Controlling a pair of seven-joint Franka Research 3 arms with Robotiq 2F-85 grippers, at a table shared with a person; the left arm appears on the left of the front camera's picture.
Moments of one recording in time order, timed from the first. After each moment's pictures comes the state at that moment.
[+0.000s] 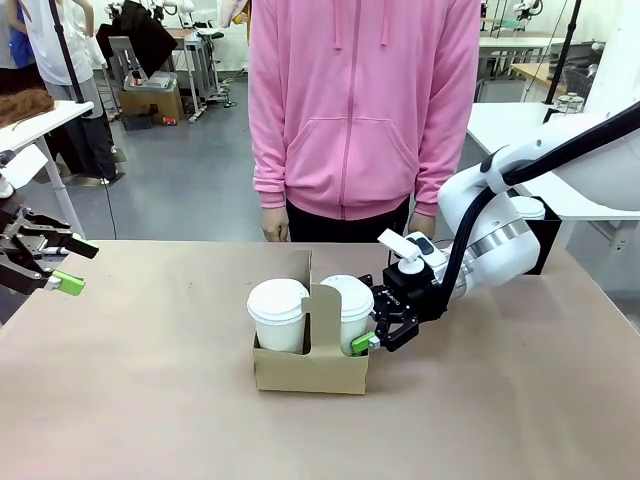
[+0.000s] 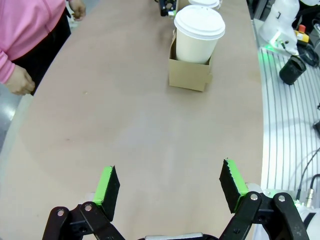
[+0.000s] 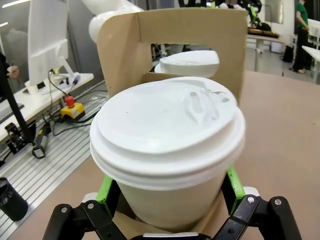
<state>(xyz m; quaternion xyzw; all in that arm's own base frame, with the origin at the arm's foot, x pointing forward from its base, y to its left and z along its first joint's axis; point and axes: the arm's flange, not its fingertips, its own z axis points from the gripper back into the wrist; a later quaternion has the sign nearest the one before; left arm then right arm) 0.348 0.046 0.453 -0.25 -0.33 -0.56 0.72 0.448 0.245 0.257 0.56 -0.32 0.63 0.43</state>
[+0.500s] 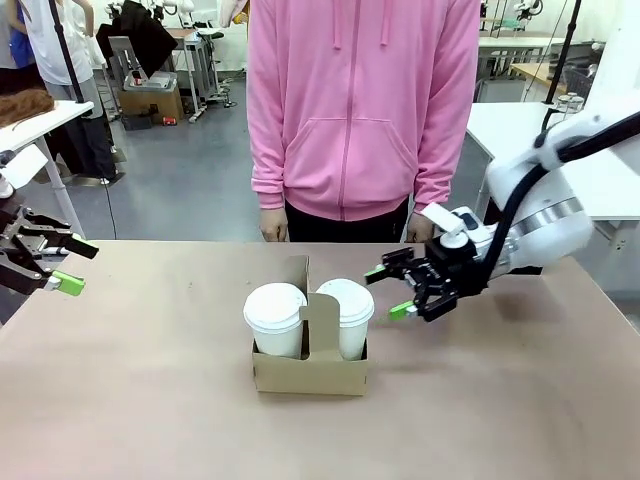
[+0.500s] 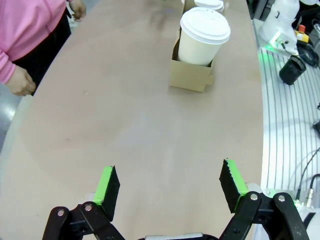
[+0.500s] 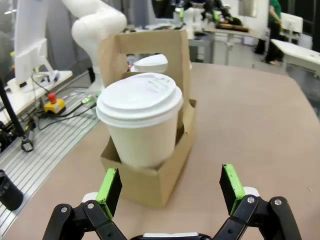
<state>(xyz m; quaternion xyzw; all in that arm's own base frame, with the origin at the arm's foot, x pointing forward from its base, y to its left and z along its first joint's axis) 0.348 0.046 0.453 -0.25 -0.33 -0.56 0.72 0.477 0.162 0.292 0.52 -0.36 0.62 0.47</state>
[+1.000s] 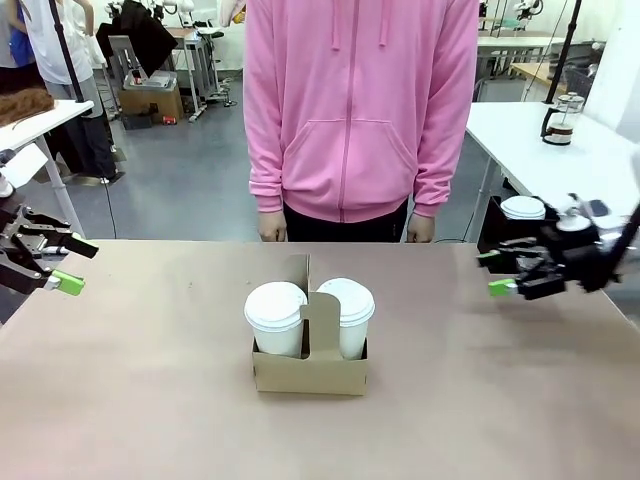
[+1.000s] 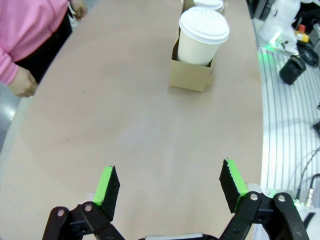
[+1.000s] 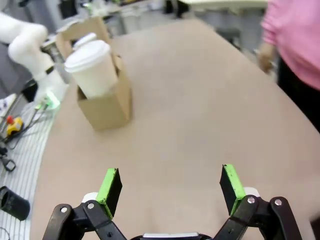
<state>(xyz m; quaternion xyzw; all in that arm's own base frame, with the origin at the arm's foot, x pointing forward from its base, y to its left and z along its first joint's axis) 0.348 0.046 0.453 -0.25 -0.33 -0.56 0.72 0.450 -0.031 0.317 0.41 -0.39 0.48 0.68</state>
